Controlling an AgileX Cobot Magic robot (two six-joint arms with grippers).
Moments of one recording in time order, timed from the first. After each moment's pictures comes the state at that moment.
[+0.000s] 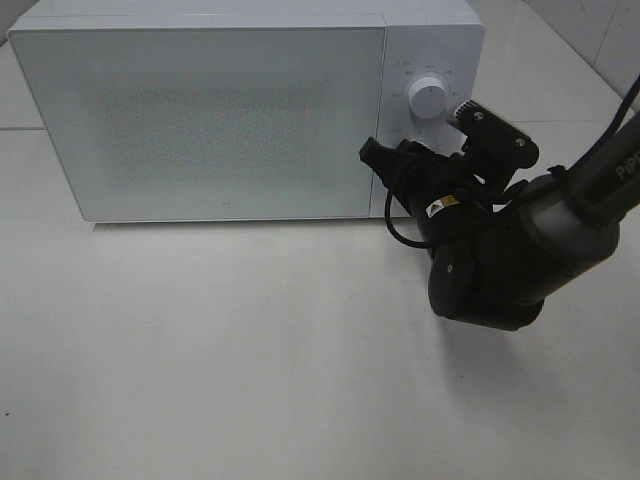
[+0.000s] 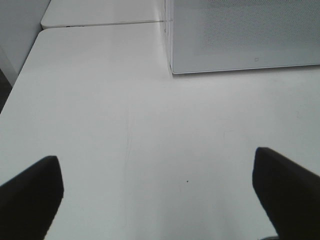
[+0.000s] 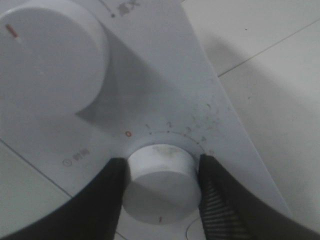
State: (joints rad) left arm 0.02 0.00 -0.50 -0.07 1.04 0.09; right arm 0.62 2.09 -0.79 0.70 -1.21 0.32
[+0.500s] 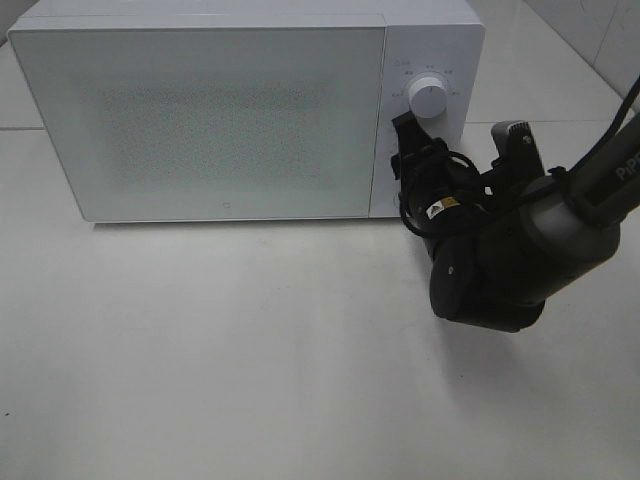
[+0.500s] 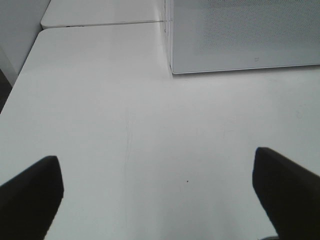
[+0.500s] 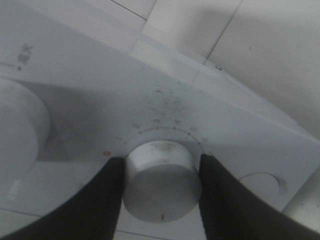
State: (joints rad) left arm 0.02 0.00 -0.50 -0.07 1.04 0.09; right arm 0.62 2.09 -0.78 0.70 -1.21 0.89
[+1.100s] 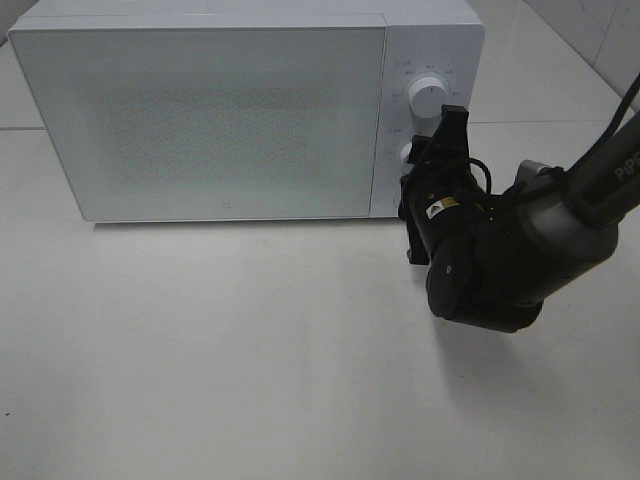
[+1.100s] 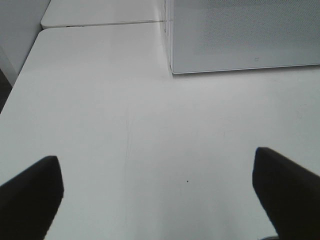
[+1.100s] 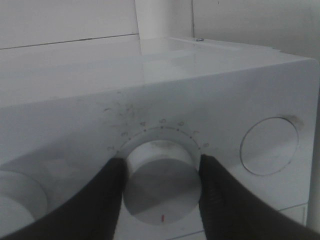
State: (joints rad) left arm 0.02 0.00 -0.50 -0.07 1.04 0.09; right arm 0.63 2.09 -0.78 0.72 -1.21 1.42
